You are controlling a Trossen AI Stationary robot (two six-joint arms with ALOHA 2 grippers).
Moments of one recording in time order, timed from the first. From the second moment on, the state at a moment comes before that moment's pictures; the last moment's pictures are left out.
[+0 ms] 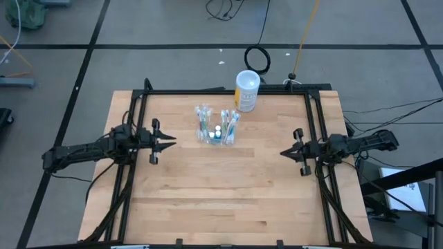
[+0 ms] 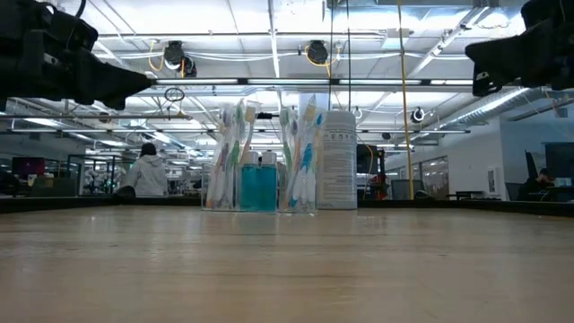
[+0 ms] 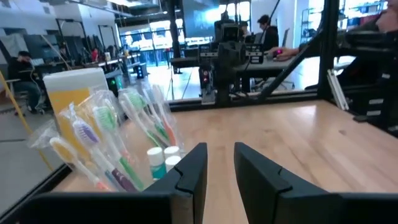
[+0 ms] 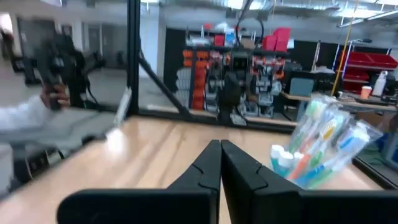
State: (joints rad) left arm 0.24 0.18 0.01 0.20 0.24 0.12; right arm 0.21 0.03 0.02 0.15 0.08 -0.08
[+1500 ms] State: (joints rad) left arm 0.24 0.18 0.02 0.19 0.23 0.13; right arm 0.21 0.03 0.01 0.13 0.08 -0.12
